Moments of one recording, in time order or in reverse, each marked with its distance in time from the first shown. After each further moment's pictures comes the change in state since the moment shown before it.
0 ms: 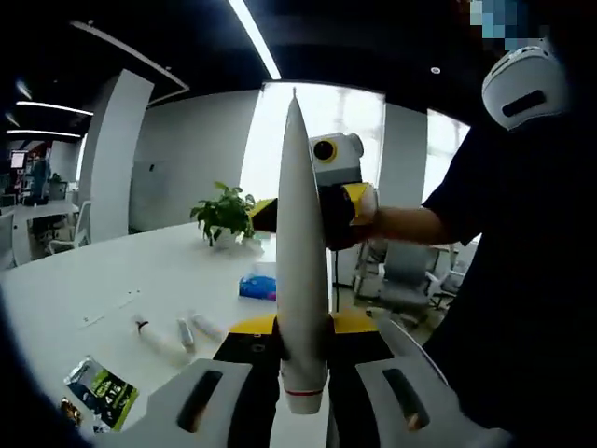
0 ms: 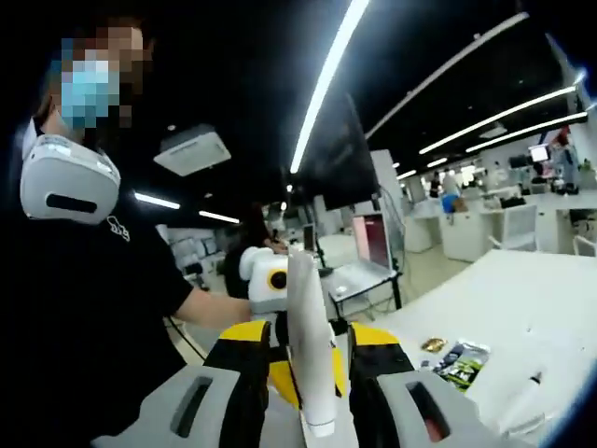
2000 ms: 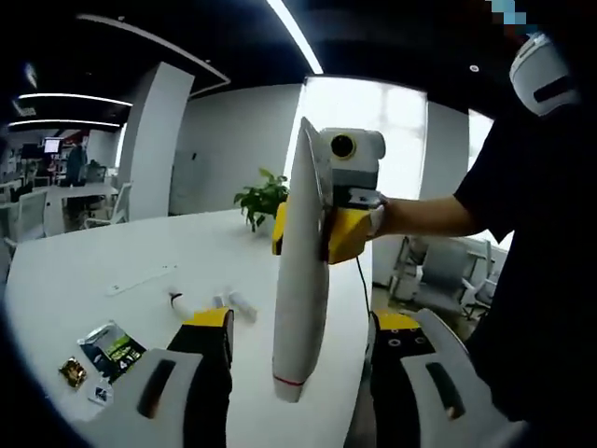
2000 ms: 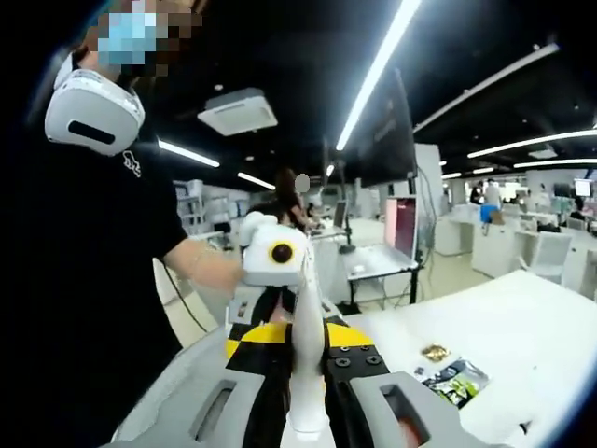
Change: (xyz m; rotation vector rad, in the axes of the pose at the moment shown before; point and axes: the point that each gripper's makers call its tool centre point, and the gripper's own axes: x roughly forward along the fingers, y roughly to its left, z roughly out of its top) left arm -0.016 0.052 -0.043 -0.084 -0.009 0.270; right arm 0.032 -0.042 -0.056 -0.180 0.106 0.111
